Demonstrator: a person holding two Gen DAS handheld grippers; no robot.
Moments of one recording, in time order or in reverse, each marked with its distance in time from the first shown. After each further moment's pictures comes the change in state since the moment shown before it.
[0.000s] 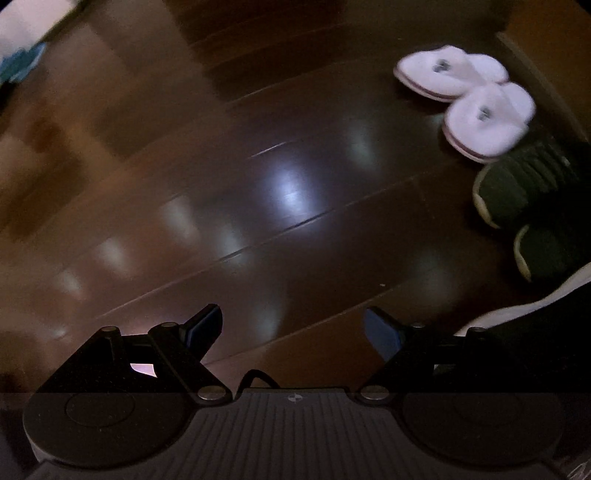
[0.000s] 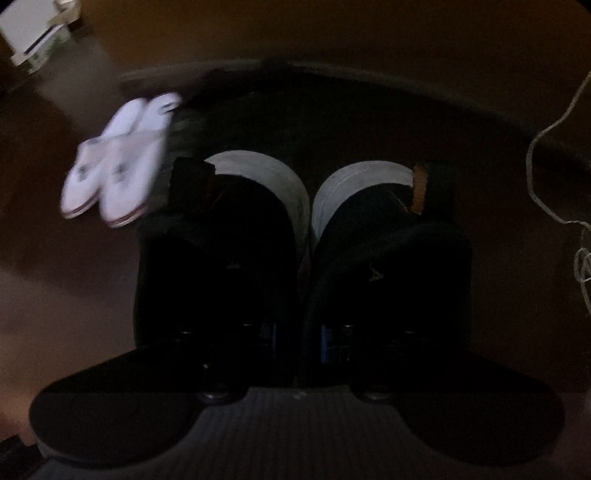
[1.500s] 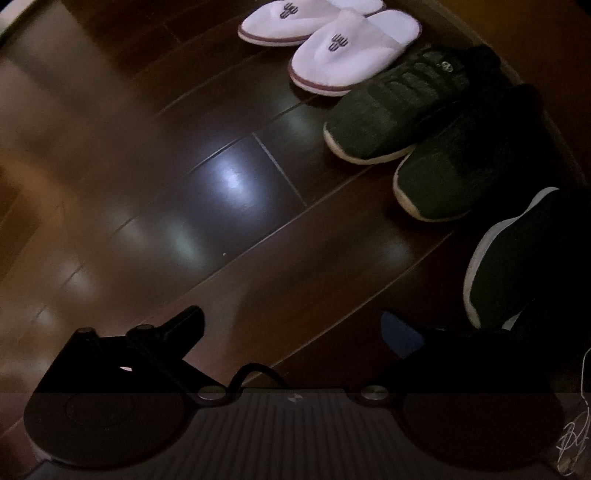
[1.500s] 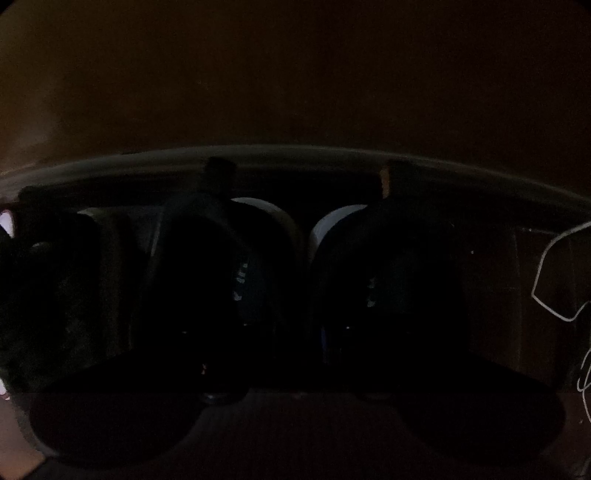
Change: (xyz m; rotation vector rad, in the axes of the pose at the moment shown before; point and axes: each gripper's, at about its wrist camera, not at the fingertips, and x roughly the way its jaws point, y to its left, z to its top) left arm 0.017 -0.133 -0.015 0.146 0.073 -0.112; right arm 0.131 -0.122 0.143 0.146 0.037 -0.093
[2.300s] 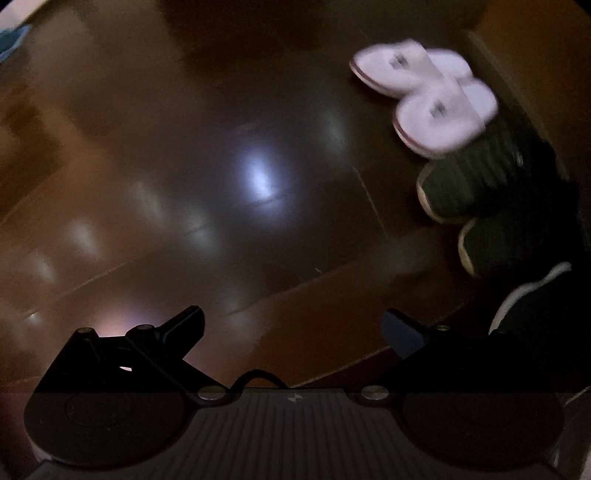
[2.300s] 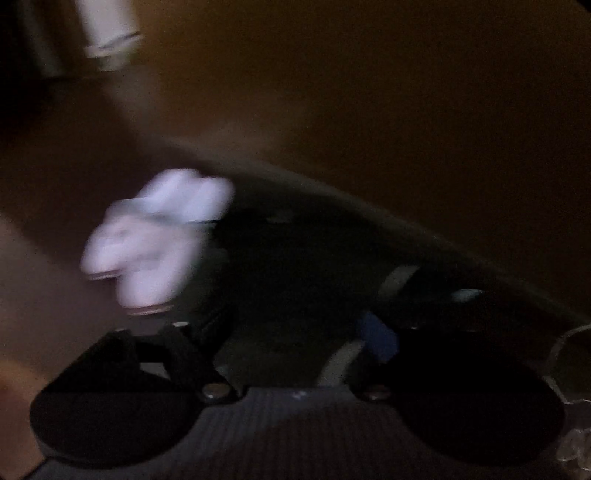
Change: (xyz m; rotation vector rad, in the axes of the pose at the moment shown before) left arm -0.069 0.120 0.000 -0.261 -0.036 -0.002; right arm -0.182 0.153 -0.081 -0.488 -0.214 0.352
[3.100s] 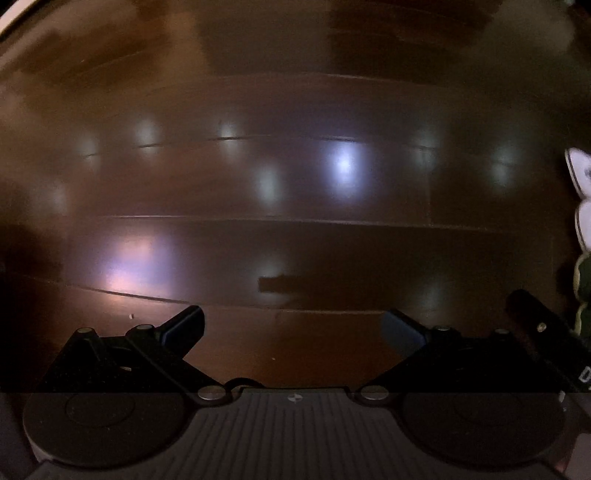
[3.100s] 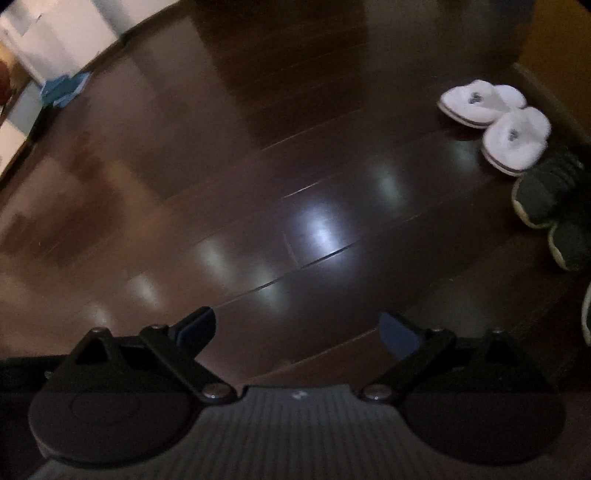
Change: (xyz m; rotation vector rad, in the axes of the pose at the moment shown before) left arm -0.004 0.335 -0.040 -0.414 0.092 0.065; right arm -0.056 0.314 -0.214 -0.486 0.294 0.300
